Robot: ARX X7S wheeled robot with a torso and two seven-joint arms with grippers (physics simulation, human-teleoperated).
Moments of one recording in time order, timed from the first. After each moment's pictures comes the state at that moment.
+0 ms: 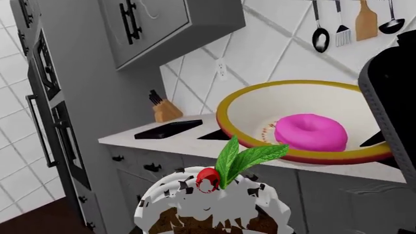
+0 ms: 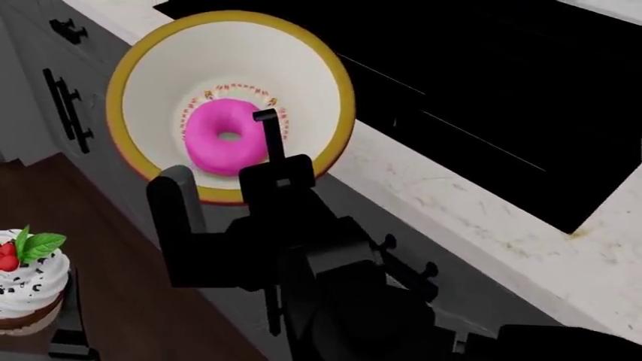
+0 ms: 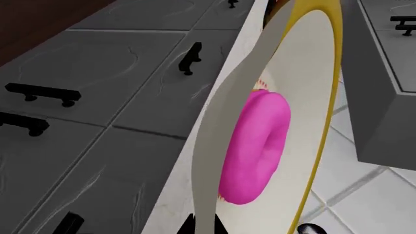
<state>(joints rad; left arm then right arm) -0.04 -0.46 0.27 0.76 -0.20 -0.53 -0.47 1.37 0.32 -1.54 -0.02 -0.19 0.89 -0.32</state>
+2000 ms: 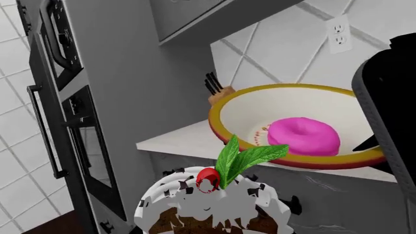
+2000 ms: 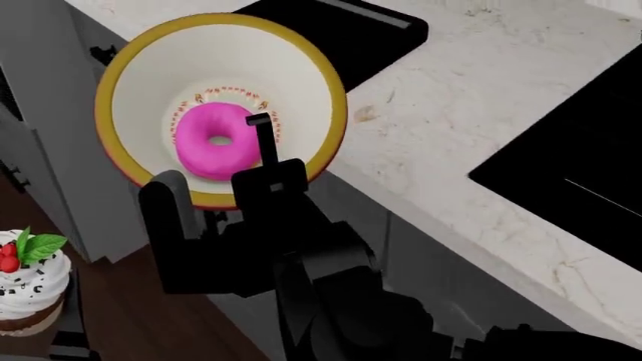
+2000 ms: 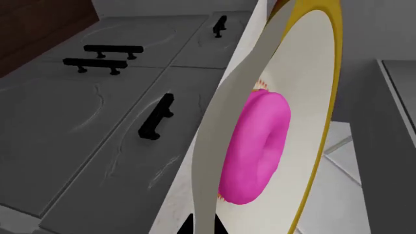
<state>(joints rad) -0.04 -0.48 0.28 0.76 -0.21 -0.52 -0.49 1.36 0.32 -1.52 -0.04 -0.19 0.89 -0.32</state>
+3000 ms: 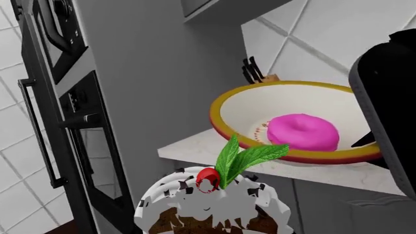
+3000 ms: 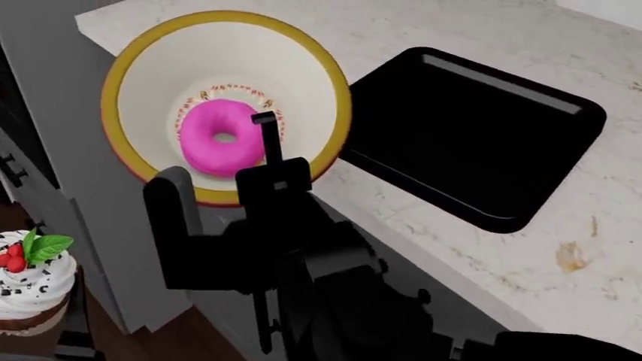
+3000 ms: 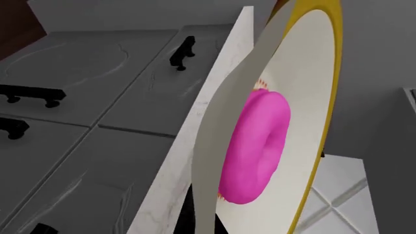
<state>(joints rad) -0.05 -0.48 0.30 0.75 -0.21 -0.51 -0.50 1.35 0.32 -1.51 -0.03 -0.20 0.90 -0.31</state>
